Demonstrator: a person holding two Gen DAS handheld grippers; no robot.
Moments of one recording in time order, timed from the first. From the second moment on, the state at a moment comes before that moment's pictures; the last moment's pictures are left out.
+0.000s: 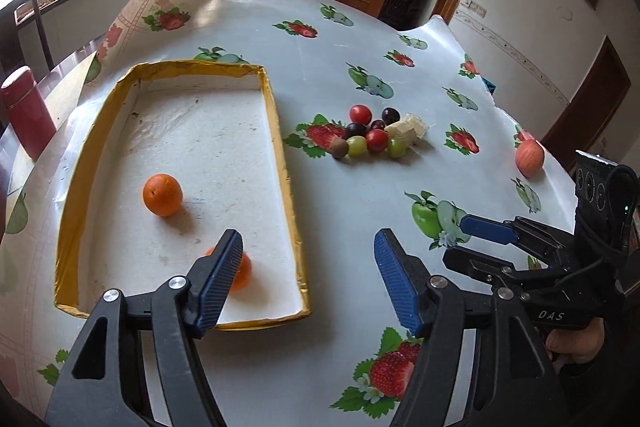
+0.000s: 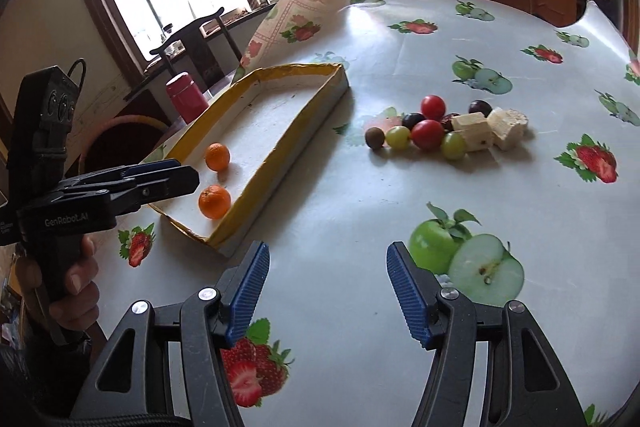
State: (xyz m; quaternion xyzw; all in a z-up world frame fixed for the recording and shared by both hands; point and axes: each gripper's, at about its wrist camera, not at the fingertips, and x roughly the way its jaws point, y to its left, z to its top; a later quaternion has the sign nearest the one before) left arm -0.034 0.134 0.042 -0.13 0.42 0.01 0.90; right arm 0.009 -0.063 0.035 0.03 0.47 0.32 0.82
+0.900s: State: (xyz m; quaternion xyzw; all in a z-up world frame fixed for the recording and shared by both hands) left arm 0.100 0.086 -0.002 -0.09 0.47 -0.03 0.88; right arm 0.134 -0.153 0.001 0.07 0.49 0.17 0.85
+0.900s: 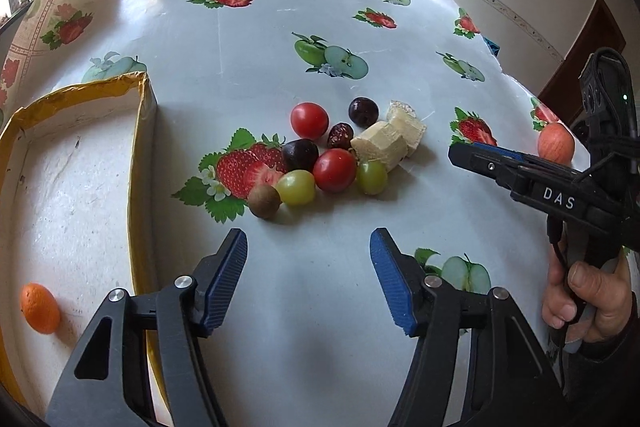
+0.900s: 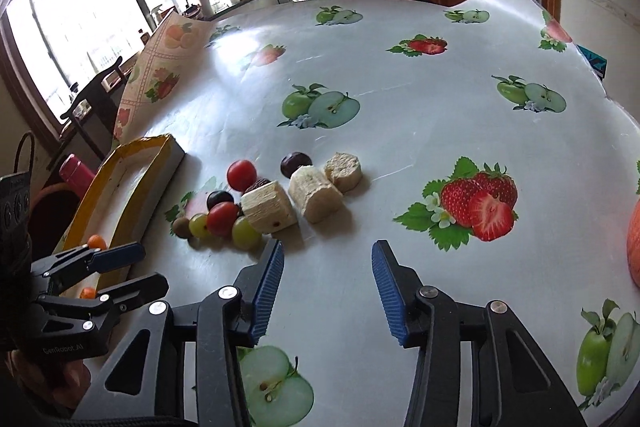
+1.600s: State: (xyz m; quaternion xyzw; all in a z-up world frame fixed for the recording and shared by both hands) left arm 0.125 0.091 -0.023 -0.08 0.50 -0.01 0.86; right arm 0.176 -0.133 -0.032 0.14 0.50 0.18 0.83
